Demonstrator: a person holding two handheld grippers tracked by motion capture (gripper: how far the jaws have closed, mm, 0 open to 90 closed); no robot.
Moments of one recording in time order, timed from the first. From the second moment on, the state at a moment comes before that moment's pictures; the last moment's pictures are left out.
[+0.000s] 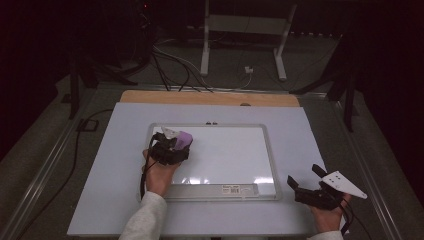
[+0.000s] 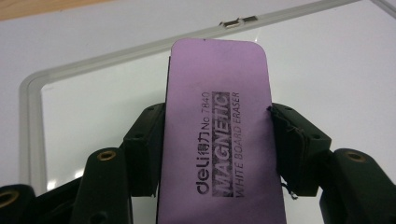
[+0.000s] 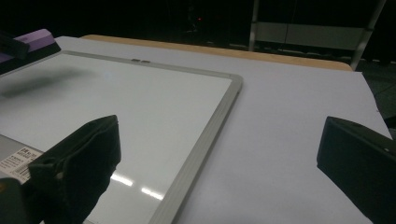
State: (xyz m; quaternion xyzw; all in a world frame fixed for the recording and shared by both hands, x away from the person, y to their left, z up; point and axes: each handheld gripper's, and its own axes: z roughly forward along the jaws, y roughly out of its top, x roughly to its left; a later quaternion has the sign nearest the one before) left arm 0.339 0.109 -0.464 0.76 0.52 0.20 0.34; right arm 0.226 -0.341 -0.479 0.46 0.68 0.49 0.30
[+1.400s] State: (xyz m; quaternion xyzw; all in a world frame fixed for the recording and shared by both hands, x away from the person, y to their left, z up) left arm 0.260 0.157 -0.482 0.77 0.51 0.21 0.31; right arm 0.226 -0.338 -0.480 0.46 0.68 0.49 0.30
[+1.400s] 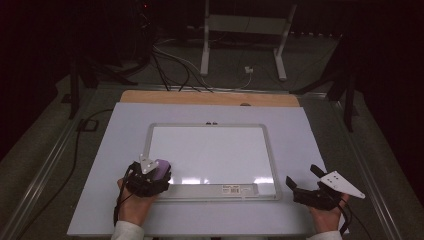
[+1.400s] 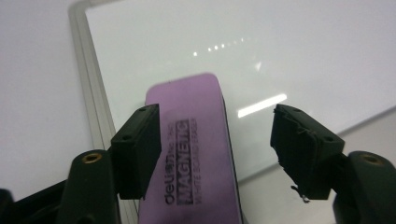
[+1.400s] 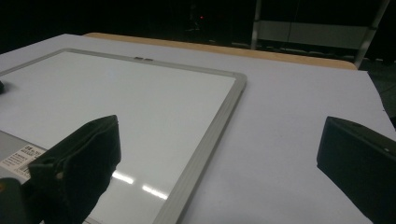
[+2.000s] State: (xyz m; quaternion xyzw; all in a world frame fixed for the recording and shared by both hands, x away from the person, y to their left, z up) left arm 0.256 0.179 -0.487 0.74 0.56 0.19 0.33; right arm 0.226 -0.338 -0.480 0.46 0.68 0.49 0.30
